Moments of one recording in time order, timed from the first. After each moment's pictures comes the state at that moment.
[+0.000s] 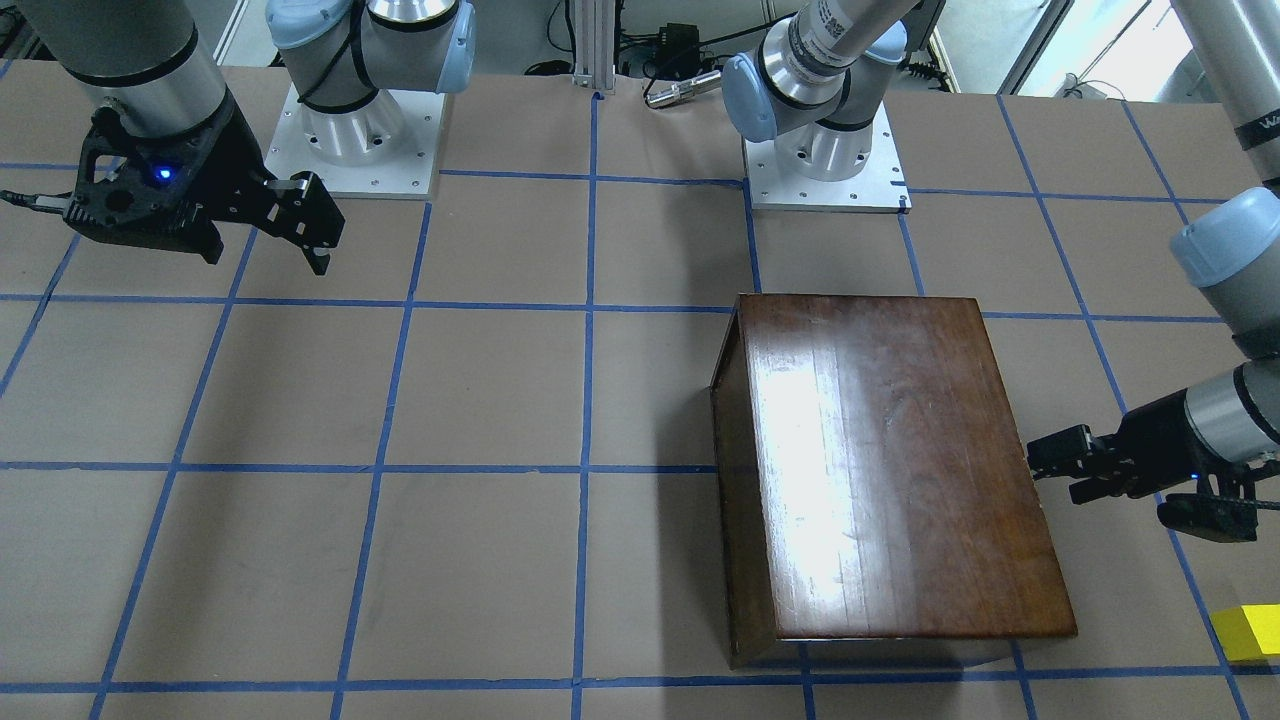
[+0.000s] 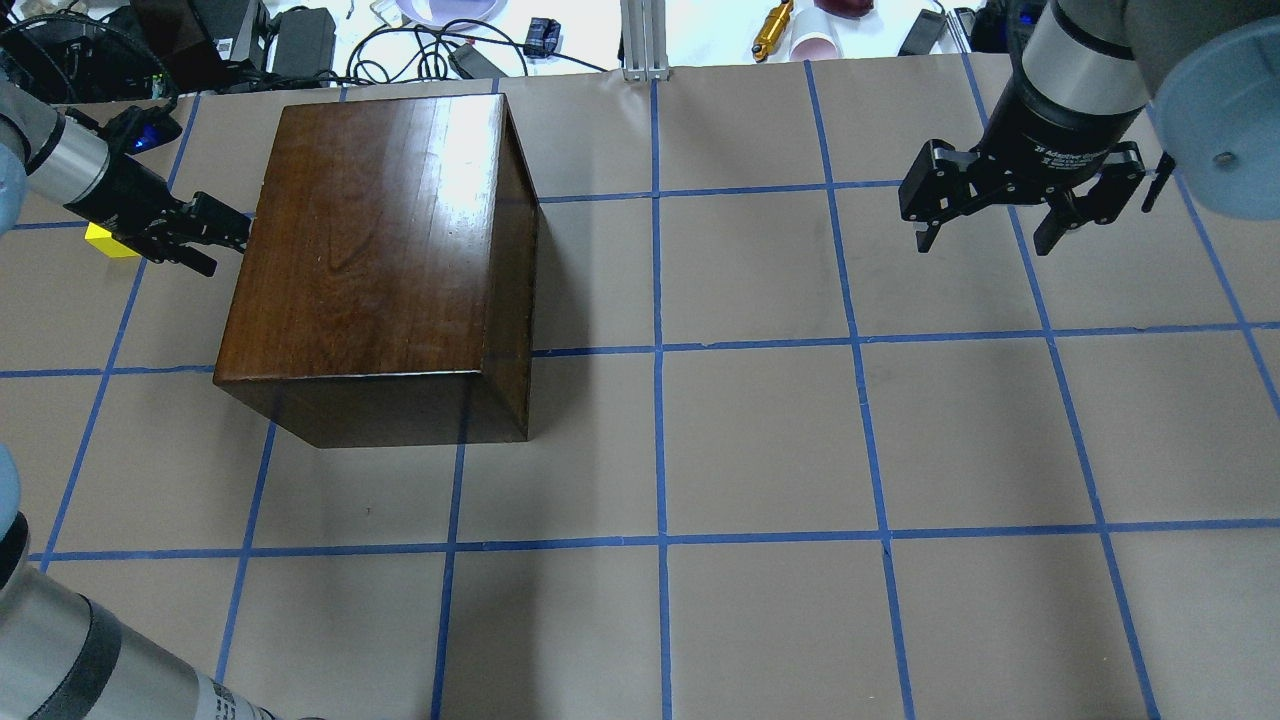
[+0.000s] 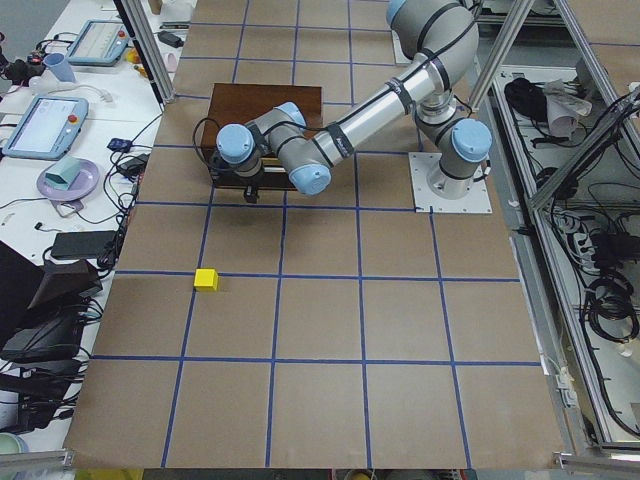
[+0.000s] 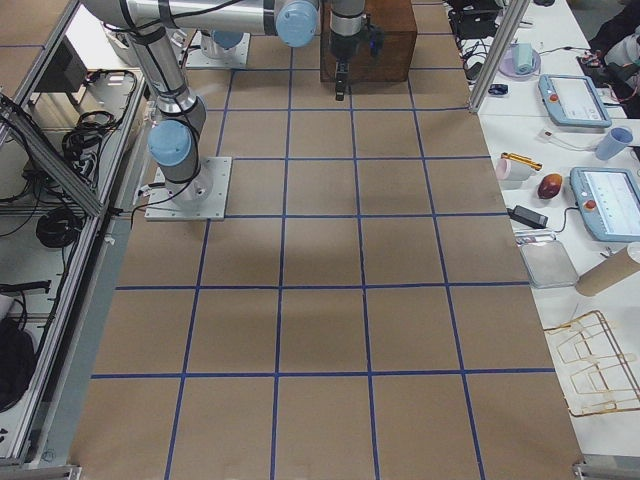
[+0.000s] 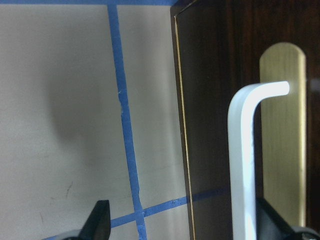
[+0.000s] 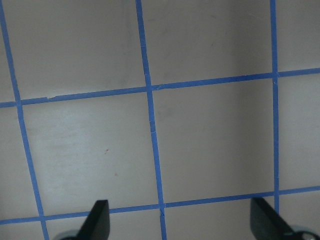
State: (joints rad) left arm -1.06 -2.02 -1.52 -1.36 1.26 0.63; right arm 1.52 -1.59 1.63 -1.60 -1.59 0.04
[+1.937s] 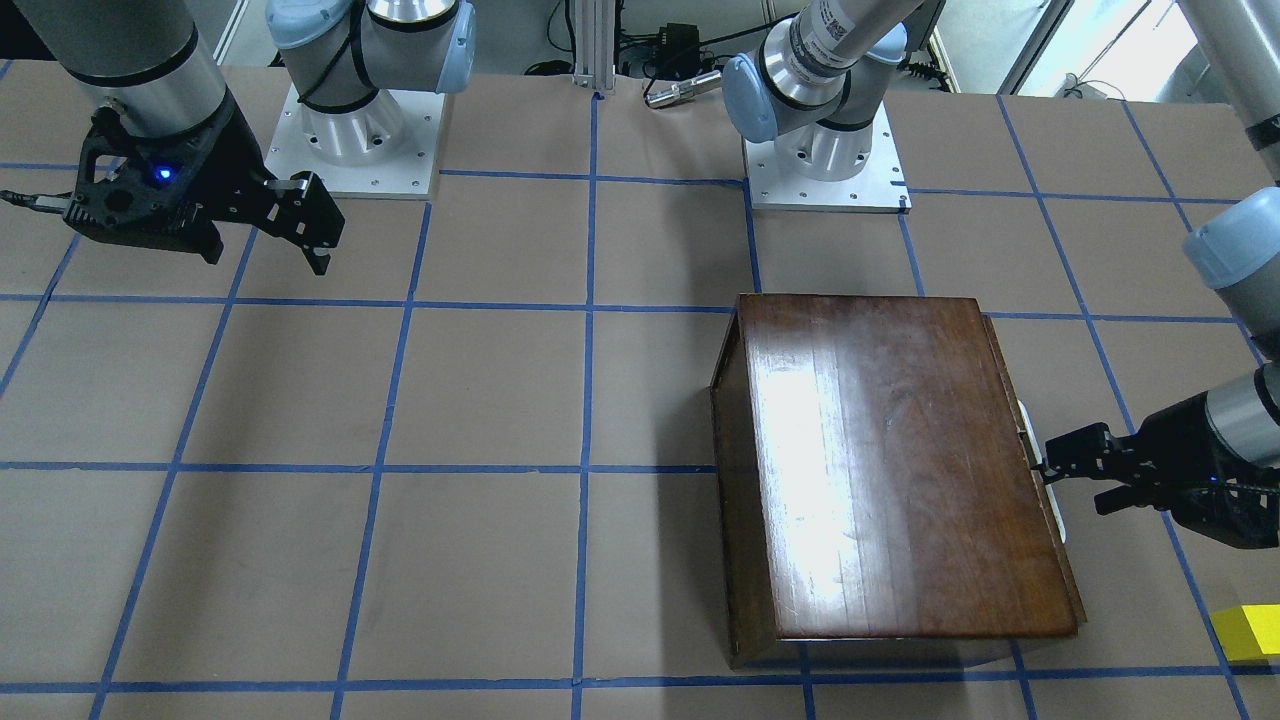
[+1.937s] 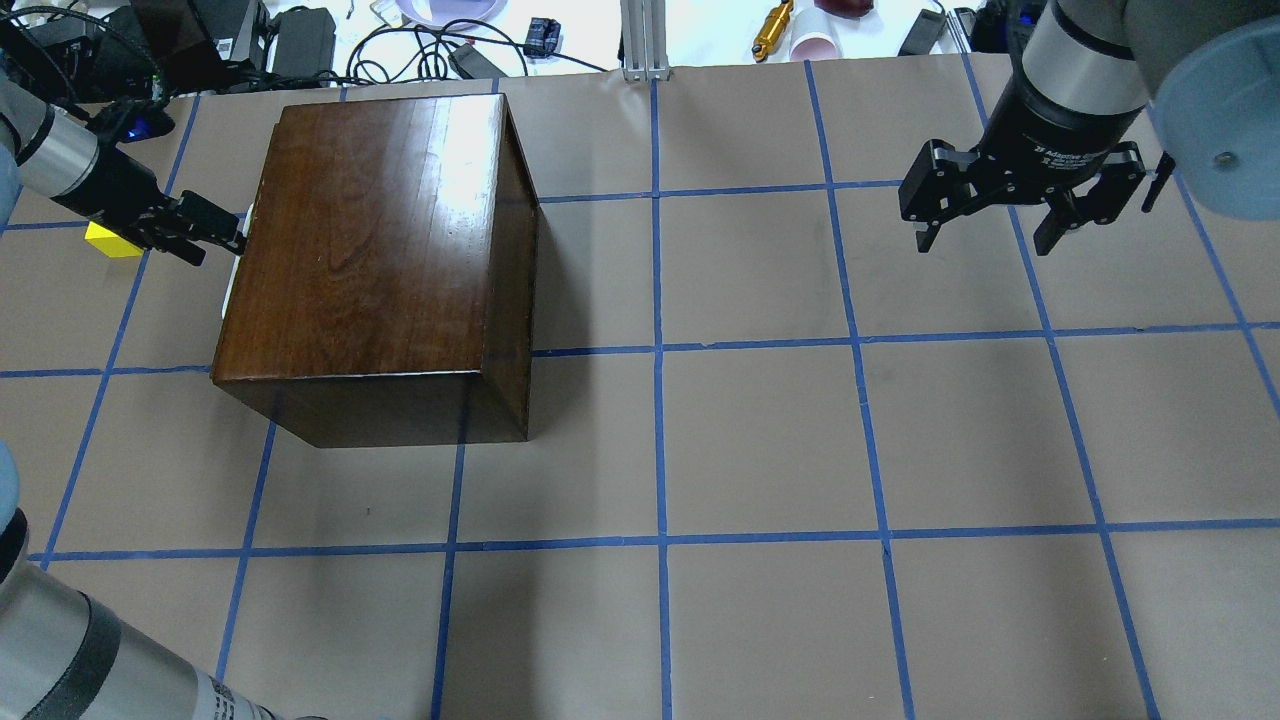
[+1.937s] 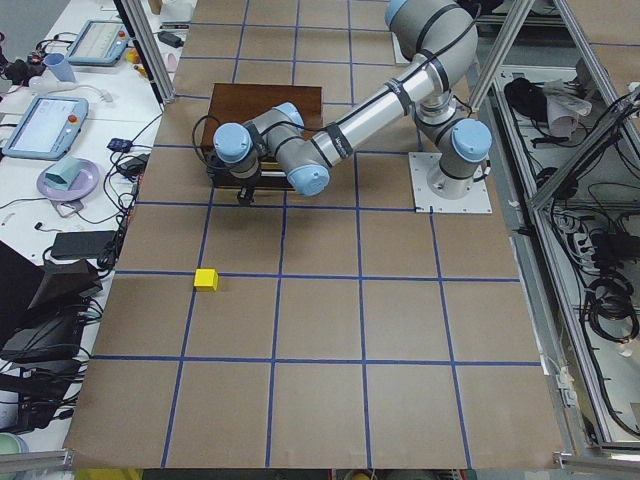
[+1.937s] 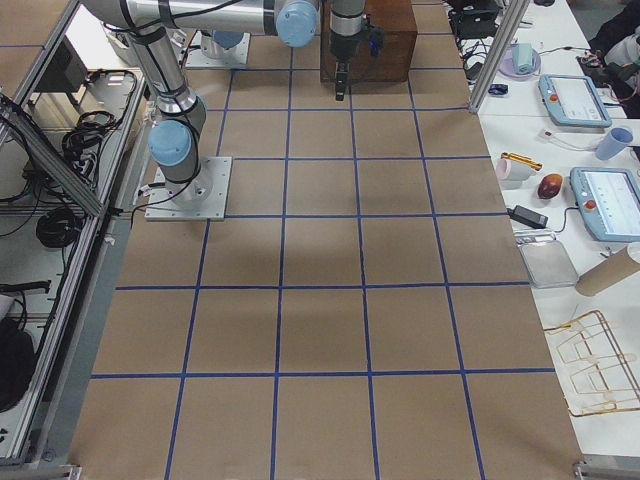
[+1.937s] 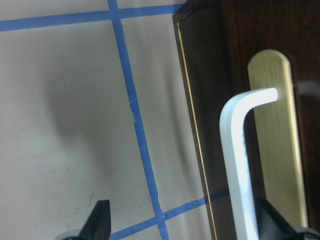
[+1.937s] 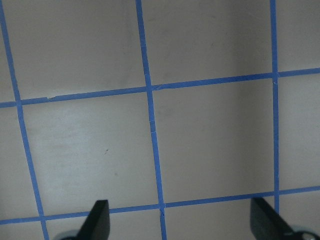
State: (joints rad) left arm -1.05 -2.03 -1.49 -1.35 1.30 0.76; right arm 1.52 -1.59 1.63 -1.60 -1.59 0.04
